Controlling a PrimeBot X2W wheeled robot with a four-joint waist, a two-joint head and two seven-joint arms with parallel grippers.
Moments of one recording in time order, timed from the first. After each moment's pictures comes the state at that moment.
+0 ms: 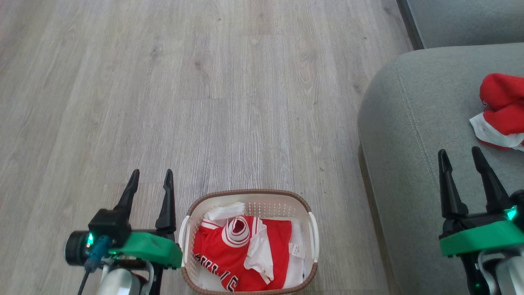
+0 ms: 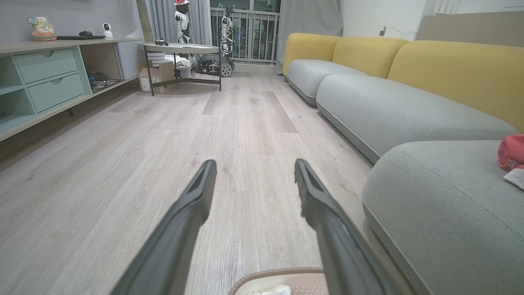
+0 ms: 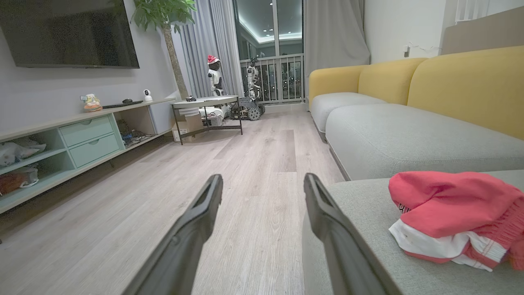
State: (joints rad) left arm -0.05 0.15 -0.27 0.17 -0.27 0.12 -0.25; right arm 0.02 -0.23 -0.02 0.04 0.36 0.13 -0.26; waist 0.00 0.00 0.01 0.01
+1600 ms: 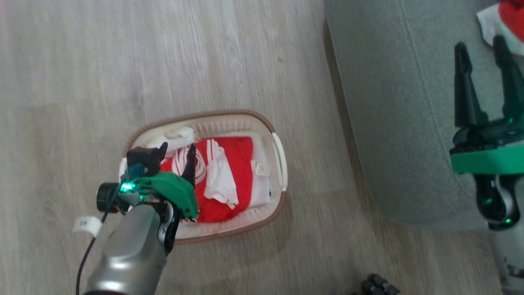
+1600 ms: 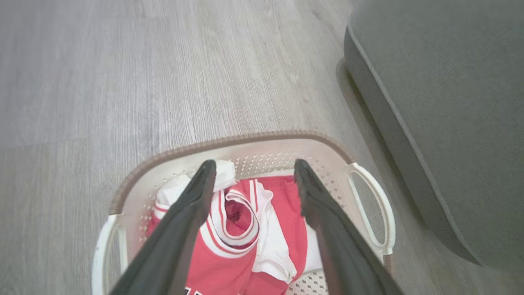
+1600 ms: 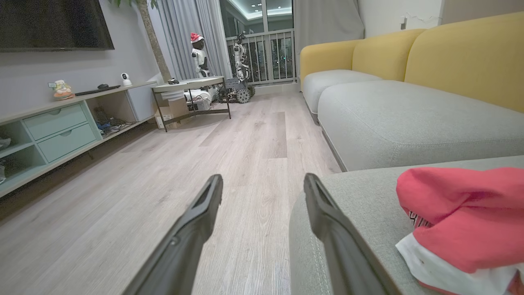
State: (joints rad) left arm -0.52 0.04 -0.34 0.88 -0.30 0.00 -0.25; right arm -0.31 -0.32 0.07 -0.03 0.49 0.13 -0.26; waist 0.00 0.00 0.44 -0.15
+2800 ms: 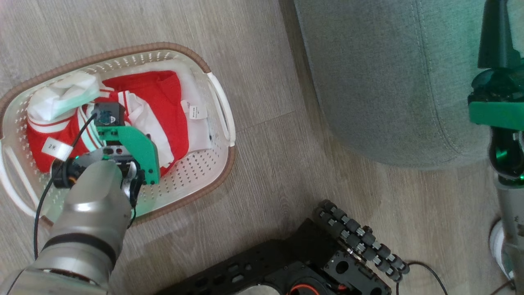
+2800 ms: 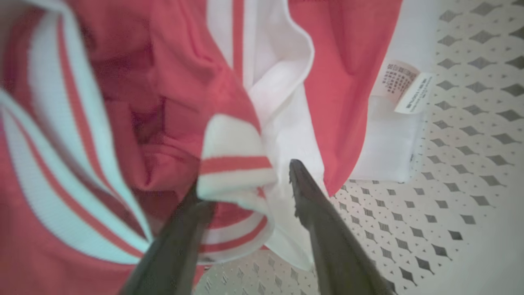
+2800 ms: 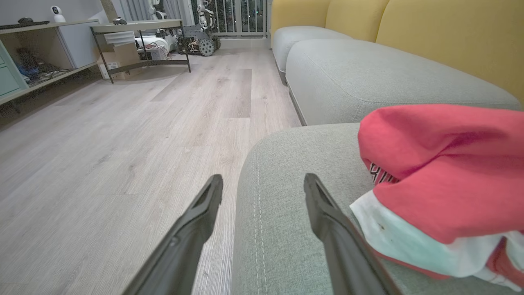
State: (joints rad) left arm -0.86 0.11 -0.45 1.29 -0.42 0.04 0.06; right arm -0.52 -0.30 0.07 -0.09 0.53 0.13 -0.26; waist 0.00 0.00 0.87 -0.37
